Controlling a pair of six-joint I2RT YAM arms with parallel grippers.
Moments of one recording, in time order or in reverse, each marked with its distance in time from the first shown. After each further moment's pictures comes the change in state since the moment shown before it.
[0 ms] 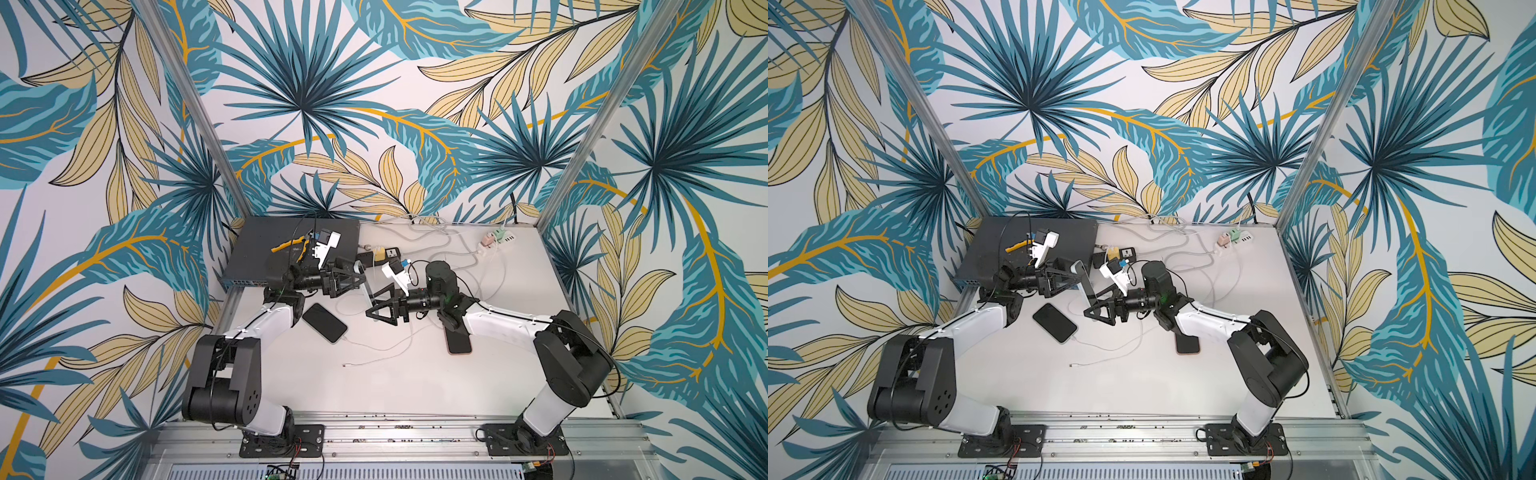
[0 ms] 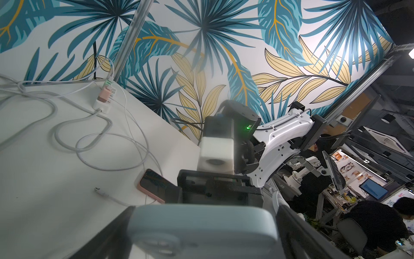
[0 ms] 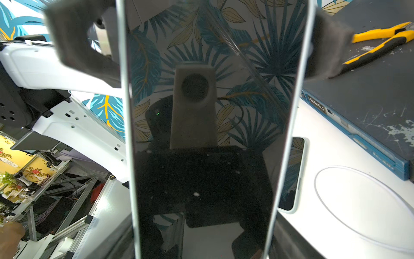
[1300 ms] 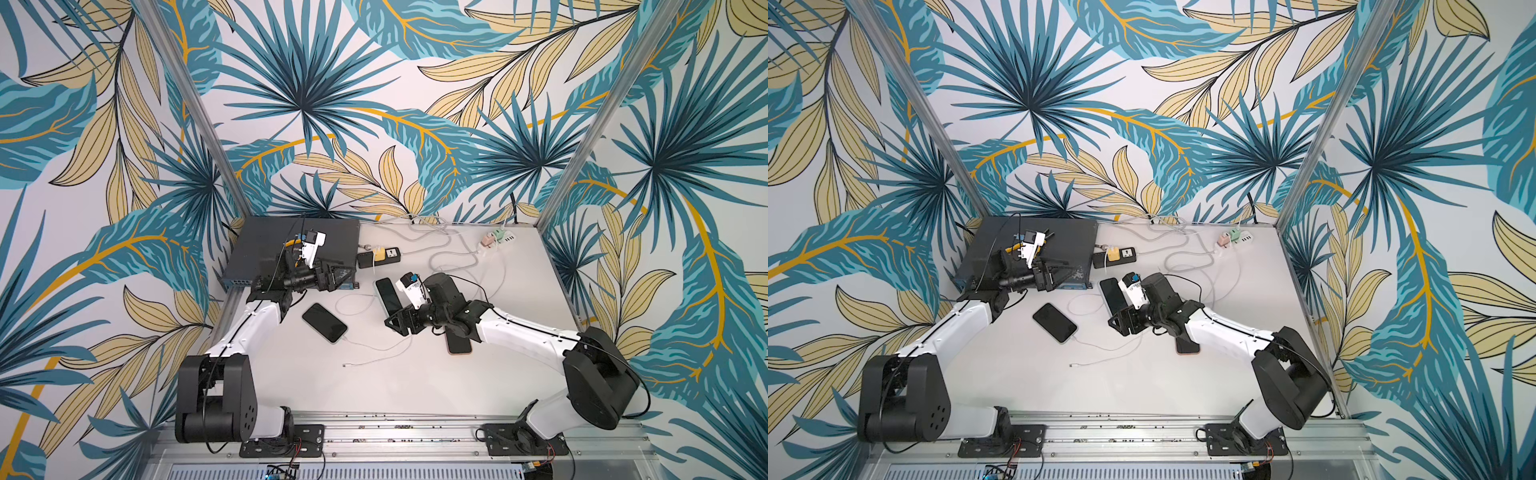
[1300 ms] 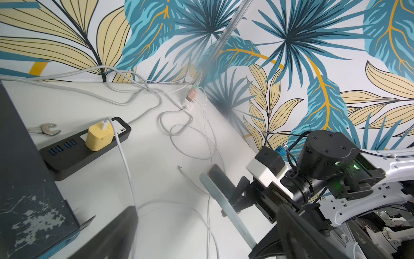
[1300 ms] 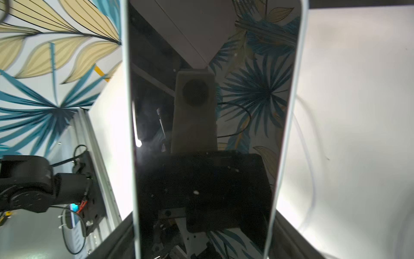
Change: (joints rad) left arm 0.092 -0.097 0.084 -0.792 -0.306 0.572; right arm 0.029 -0.145 -0.023 -0.659 0.569 -0.116
